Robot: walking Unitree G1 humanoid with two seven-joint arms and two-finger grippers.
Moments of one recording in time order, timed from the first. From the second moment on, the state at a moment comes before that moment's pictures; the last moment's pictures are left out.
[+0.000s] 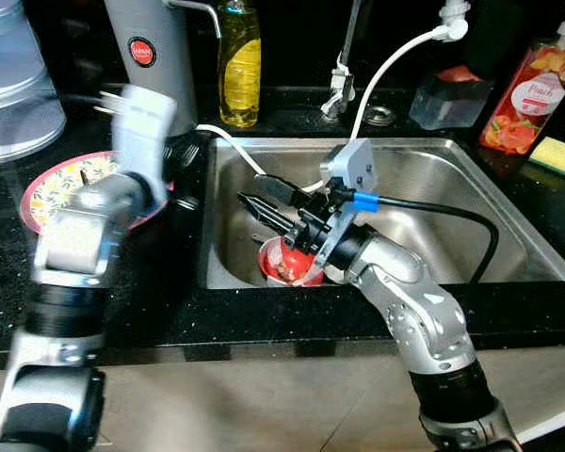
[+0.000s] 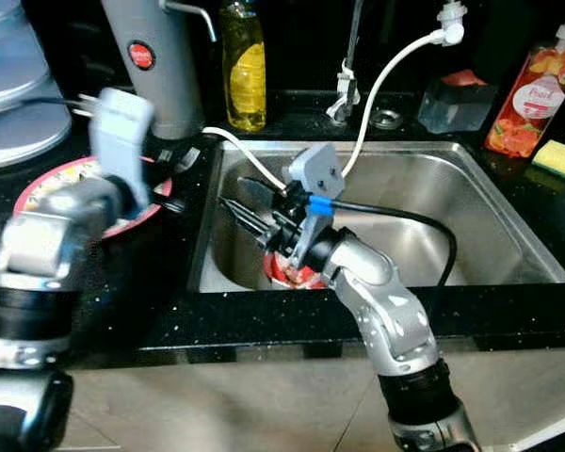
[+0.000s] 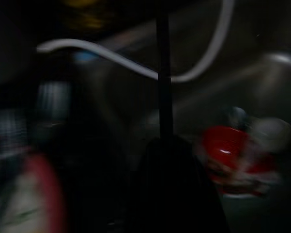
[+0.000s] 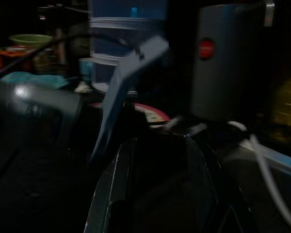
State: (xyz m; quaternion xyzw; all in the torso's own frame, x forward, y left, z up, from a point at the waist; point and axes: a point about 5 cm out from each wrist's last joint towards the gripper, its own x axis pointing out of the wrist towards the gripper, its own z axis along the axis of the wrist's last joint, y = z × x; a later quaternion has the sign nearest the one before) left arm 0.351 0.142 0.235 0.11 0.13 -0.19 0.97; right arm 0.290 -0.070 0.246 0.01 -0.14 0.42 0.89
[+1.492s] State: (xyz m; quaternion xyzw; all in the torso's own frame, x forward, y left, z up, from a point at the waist) left arm 0.346 0.113 0.227 0.05 0.08 -0.22 0.97; right arm 0.326 -0.101 0.241 0.01 -0.12 0.25 0.96
